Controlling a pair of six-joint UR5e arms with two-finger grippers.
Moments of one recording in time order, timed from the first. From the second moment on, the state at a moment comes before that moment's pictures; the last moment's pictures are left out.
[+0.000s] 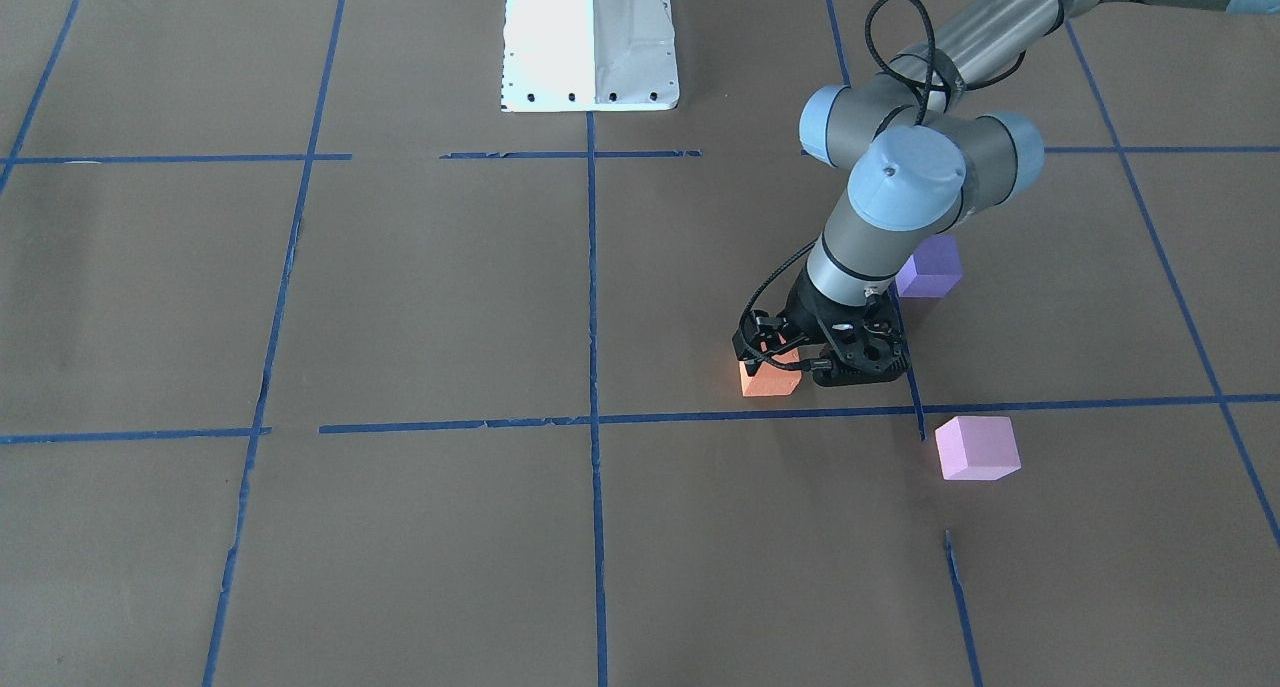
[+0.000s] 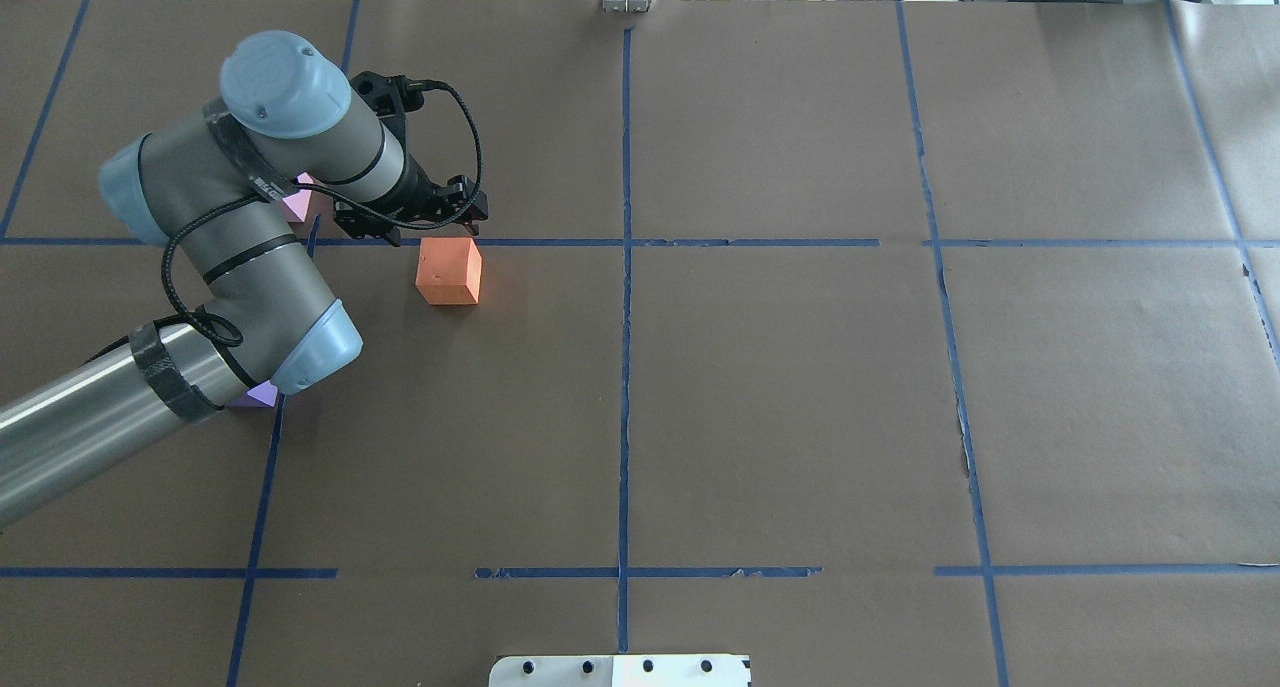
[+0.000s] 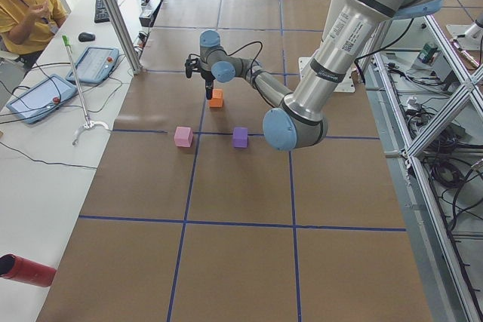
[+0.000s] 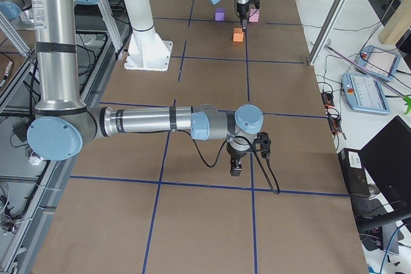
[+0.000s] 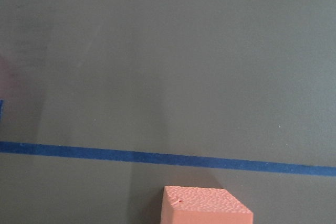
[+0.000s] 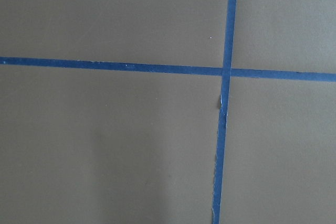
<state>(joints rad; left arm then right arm) -0.75 -2.18 -1.48 -1.87 -1.99 -1.18 1.46 -1.56 1.64 -1.61 2.38 0.06</state>
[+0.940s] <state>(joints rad) -0.68 -2.19 -1.42 -1.86 -1.91 -1.19 1.46 -1.56 1.64 -1.61 2.38 0.06</state>
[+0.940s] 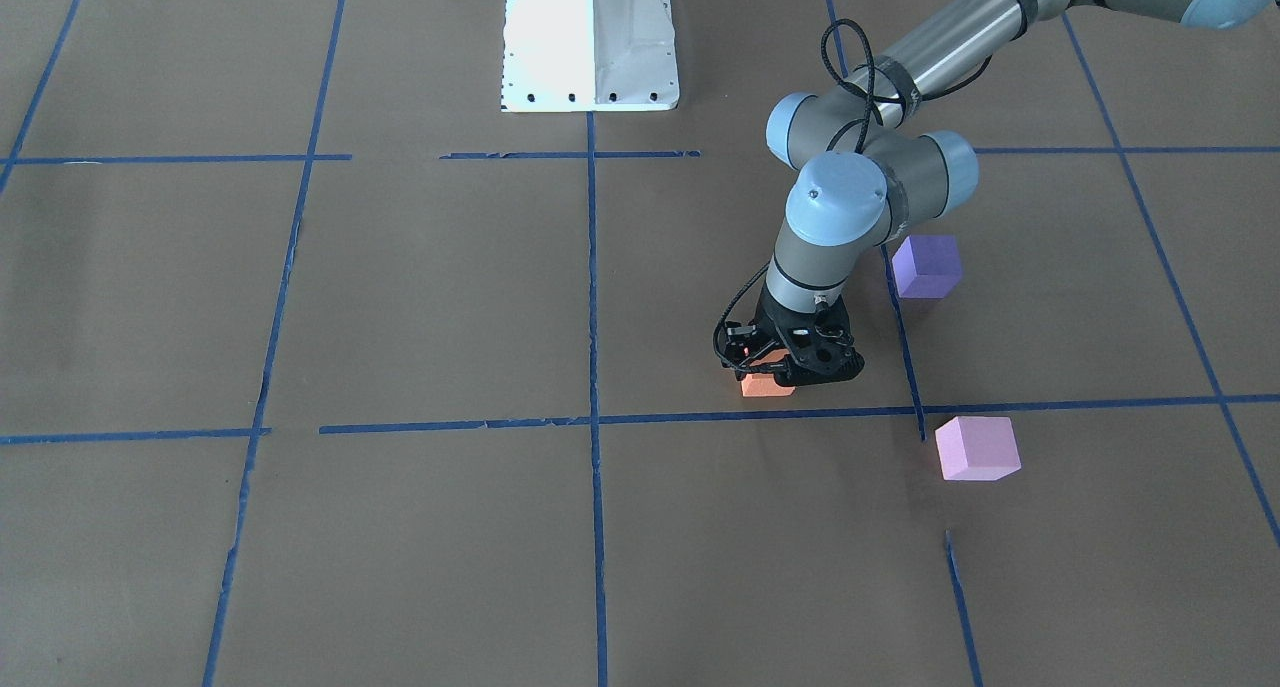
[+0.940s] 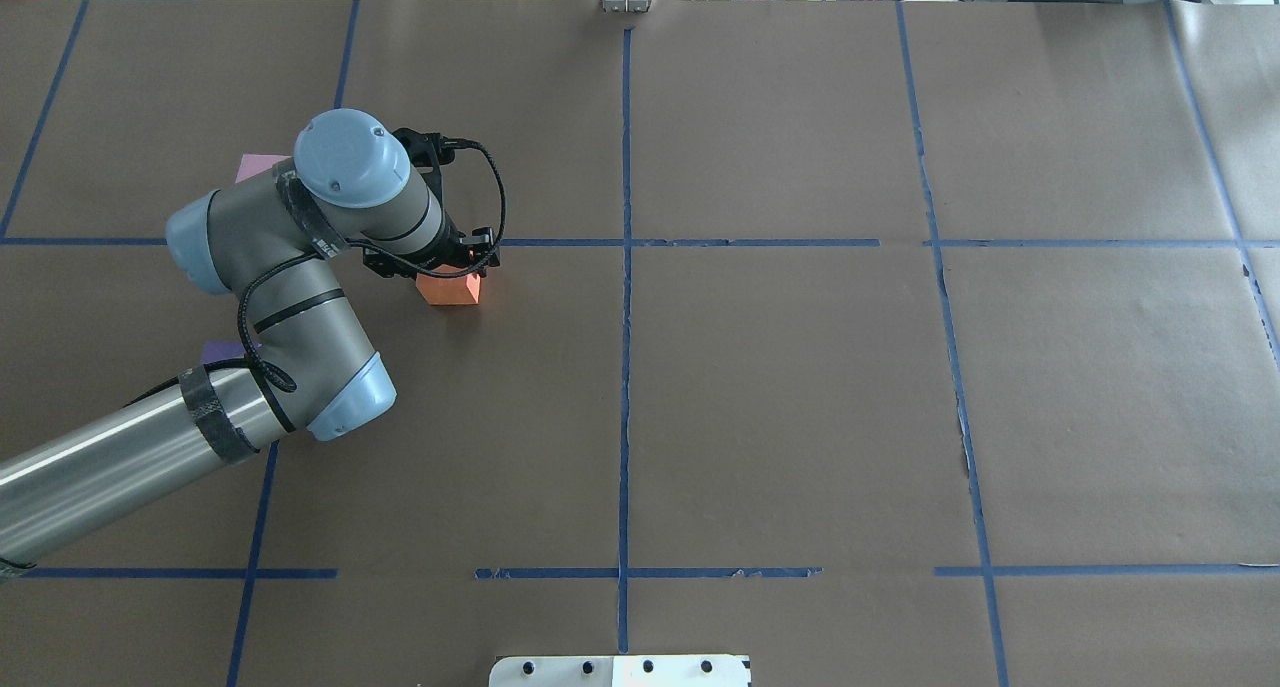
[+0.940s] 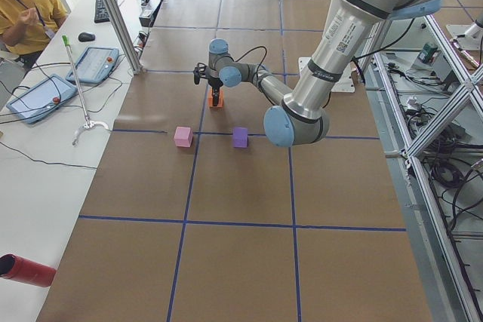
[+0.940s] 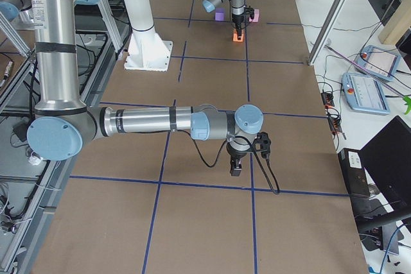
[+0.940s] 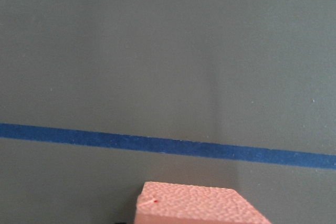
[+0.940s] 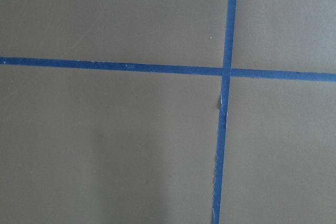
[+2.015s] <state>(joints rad) -0.89 -1.90 -1.54 -1.87 -2.09 -0.90 1.46 -1.56 1.64 -1.61 2.38 0.06</state>
